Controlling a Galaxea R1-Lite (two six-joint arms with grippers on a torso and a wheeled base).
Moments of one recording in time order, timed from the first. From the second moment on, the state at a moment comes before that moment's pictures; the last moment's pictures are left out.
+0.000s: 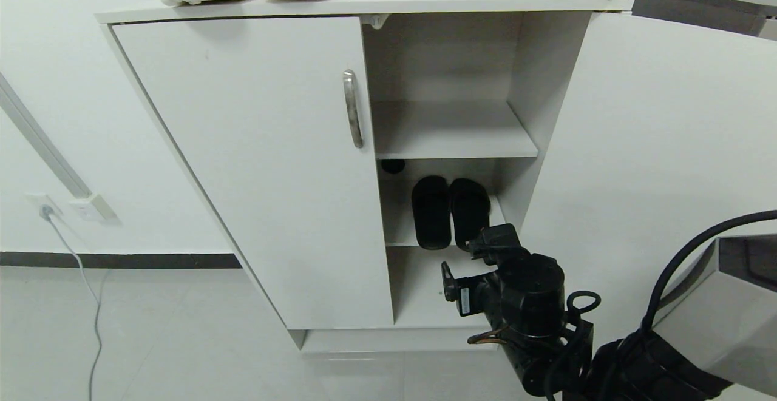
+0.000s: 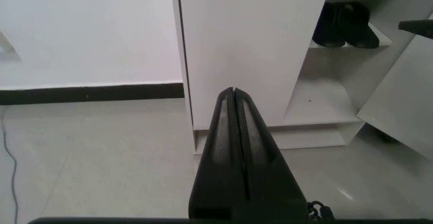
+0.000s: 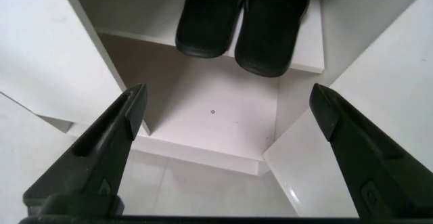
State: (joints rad) left arm 0.00 0.00 0.00 0.01 -0.01 0.00; right arm 0.86 2.07 -0.72 -1.18 -0.67 0.06
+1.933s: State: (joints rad) left arm 0.00 0.00 0.00 0.01 -0.01 0.00; right arm 0.87 2.05 -0.64 -1.33 -0.61 0.00
